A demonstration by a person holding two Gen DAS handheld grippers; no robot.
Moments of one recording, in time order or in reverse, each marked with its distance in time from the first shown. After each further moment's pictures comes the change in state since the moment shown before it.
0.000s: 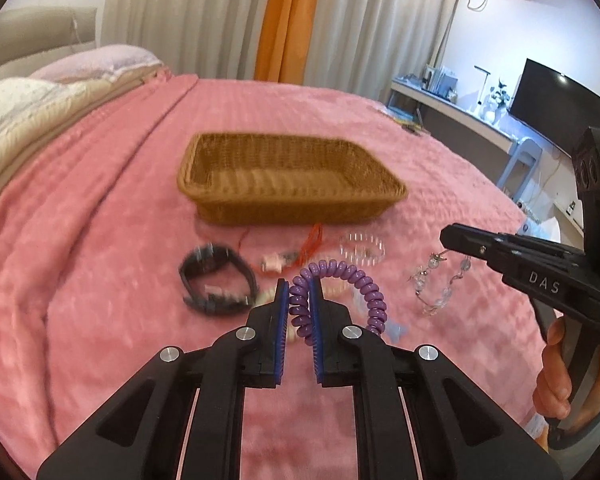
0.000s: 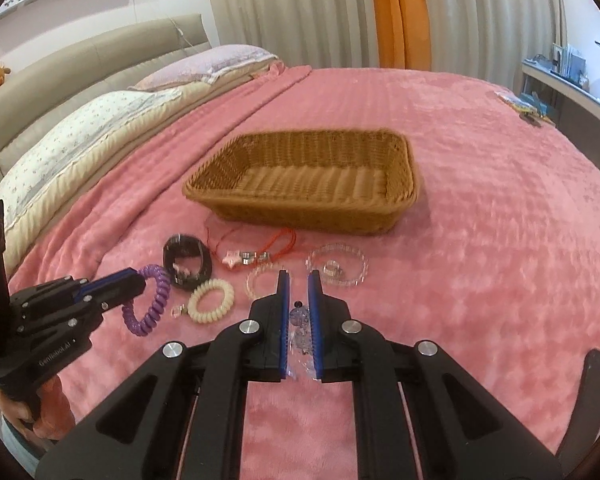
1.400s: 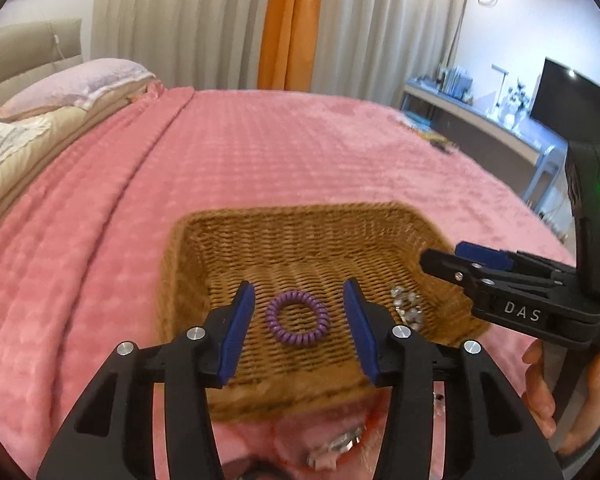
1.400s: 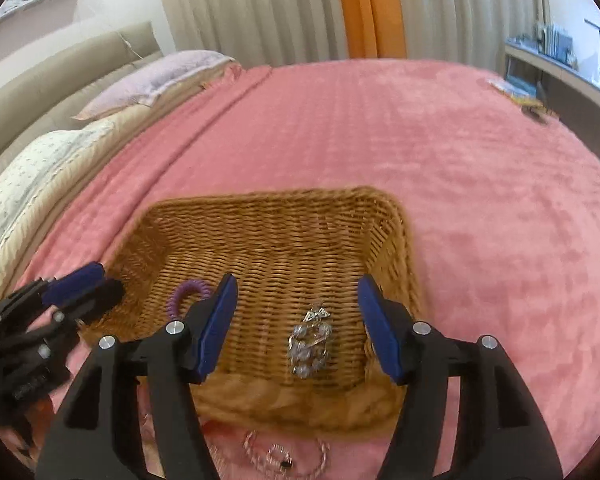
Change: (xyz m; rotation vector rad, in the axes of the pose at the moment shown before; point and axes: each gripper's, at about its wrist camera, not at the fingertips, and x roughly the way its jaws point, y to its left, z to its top) left arm 0.110 0.033 0.119 0.015 -0.007 0.025; right arm 0.122 -0.053 0.106 0.096 0.021 -0.054
